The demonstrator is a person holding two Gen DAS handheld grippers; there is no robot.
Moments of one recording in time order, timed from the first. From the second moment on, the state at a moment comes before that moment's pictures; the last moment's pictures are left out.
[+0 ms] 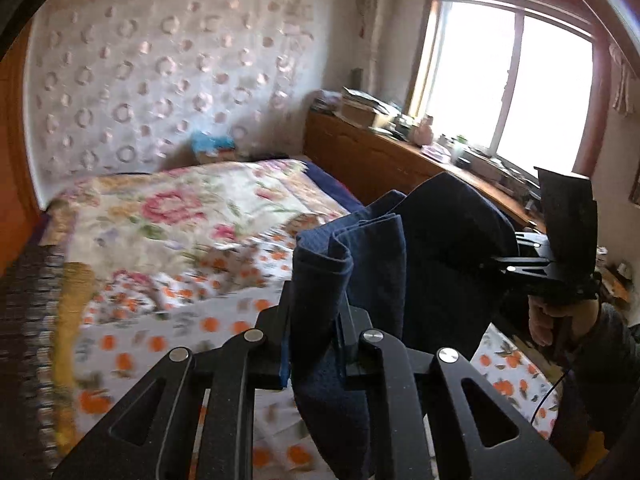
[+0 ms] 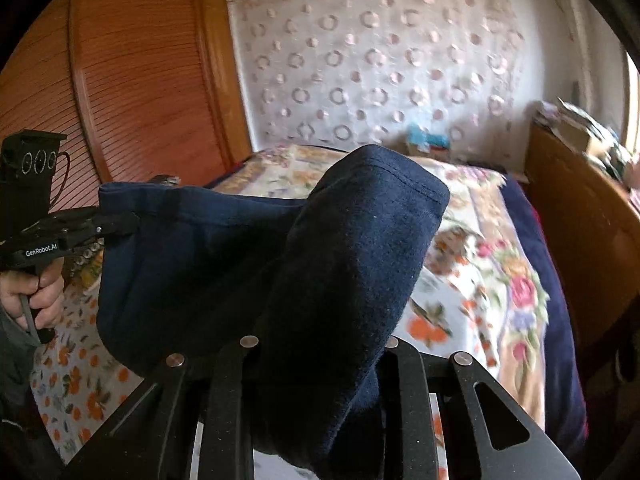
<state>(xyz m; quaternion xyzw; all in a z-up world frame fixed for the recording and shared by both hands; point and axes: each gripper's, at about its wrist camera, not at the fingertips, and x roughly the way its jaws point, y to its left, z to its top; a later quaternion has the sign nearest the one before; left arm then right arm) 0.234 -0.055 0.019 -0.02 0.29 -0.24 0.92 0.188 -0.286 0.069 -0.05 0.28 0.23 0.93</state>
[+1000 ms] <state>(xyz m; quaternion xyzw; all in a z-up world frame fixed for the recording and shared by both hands) 0.138 0.177 -0.003 -0.11 0.22 0.02 0.97 0.361 0.022 0.108 -0.26 0.21 0.47 0.82</state>
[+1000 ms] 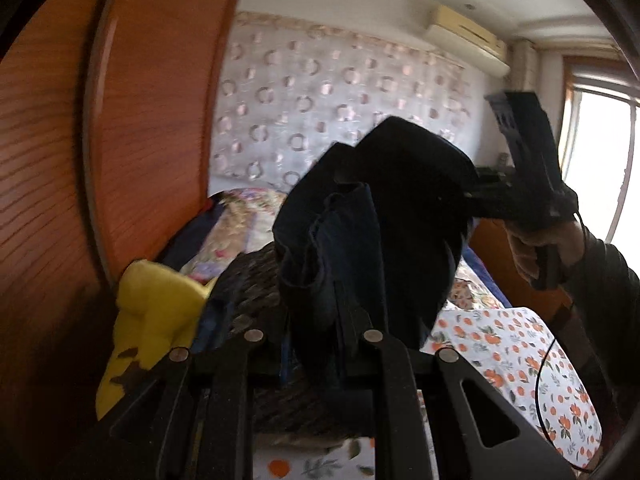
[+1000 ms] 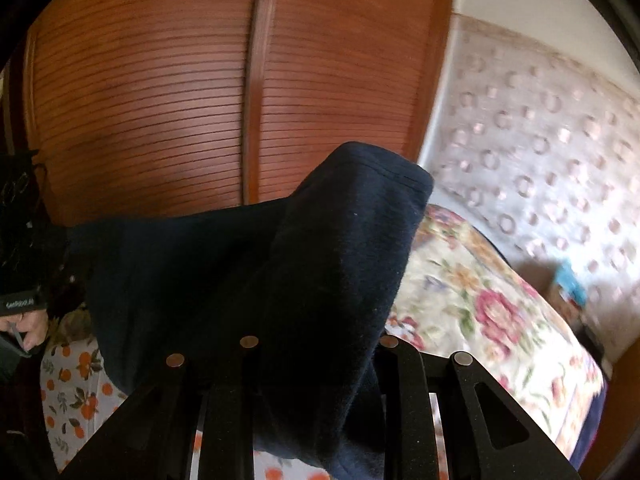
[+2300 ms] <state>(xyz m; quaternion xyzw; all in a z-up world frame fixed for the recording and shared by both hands) 0.123 0.180 -0.029 -0.06 0.25 0.10 0.96 0.417 -0.002 0.015 -0.15 0.27 0.41 0.86</state>
